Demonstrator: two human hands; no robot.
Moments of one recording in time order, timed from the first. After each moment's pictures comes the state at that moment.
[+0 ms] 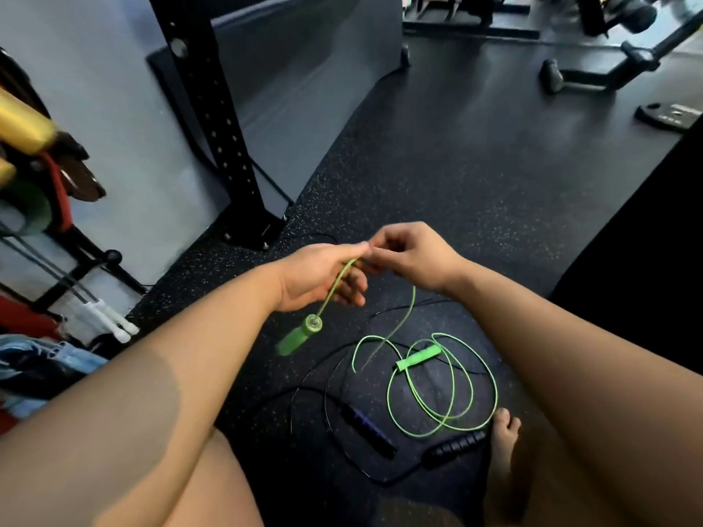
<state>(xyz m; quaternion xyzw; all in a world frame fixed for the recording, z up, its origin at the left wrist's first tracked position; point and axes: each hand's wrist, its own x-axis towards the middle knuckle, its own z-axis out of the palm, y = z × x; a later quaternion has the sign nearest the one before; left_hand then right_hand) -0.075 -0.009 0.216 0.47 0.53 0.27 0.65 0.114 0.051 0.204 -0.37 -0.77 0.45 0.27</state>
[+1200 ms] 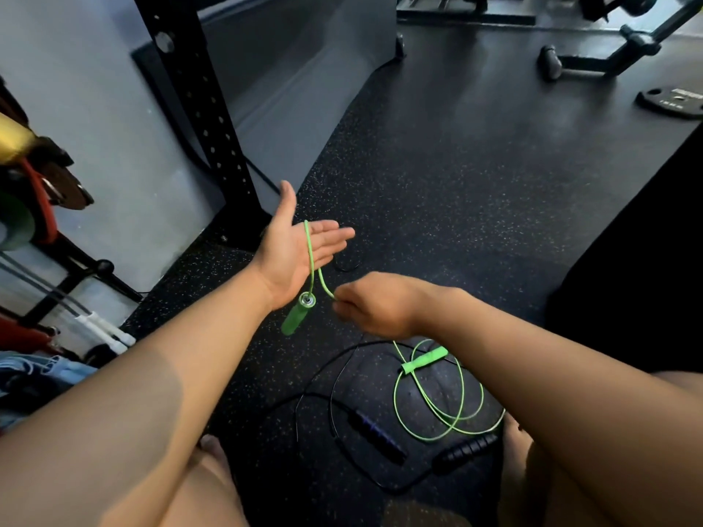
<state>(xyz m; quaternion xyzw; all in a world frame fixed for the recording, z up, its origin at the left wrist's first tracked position) -0.108 0.019 0.209 0.35 0.52 0.47 0.62 0.066 0.020 0.205 -0.31 -0.93 0.18 -0.05</state>
